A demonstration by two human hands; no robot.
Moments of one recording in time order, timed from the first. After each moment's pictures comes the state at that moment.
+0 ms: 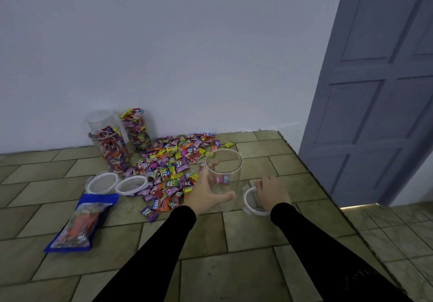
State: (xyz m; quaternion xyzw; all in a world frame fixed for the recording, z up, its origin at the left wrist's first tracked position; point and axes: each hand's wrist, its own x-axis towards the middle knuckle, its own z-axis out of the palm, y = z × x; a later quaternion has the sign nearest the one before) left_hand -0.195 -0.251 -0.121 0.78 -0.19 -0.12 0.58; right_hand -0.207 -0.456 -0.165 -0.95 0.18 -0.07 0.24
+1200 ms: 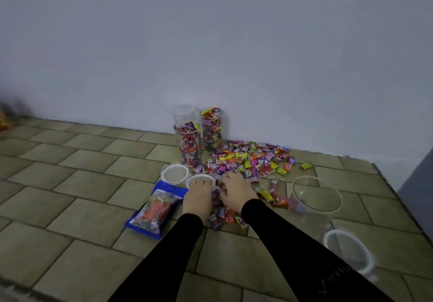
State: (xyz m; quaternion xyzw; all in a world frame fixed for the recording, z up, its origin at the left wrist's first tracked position) left_hand -0.139 -0.096 -0.157 0.99 0.00 0.09 0.11; right_hand -0.117 -0.229 -0.126 -0.96 -0.23 0.01 0.14
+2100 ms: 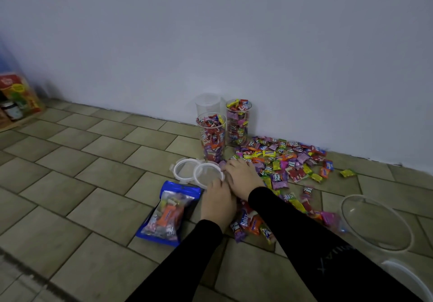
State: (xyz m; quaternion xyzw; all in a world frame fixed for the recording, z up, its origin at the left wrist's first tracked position) left_hand -0.128 -0.092 -0.167 0.98 0.07 0.09 0.13; right_hand -0.054 -0.176 -0.140 -0.94 -0.32 -0.05 0.13
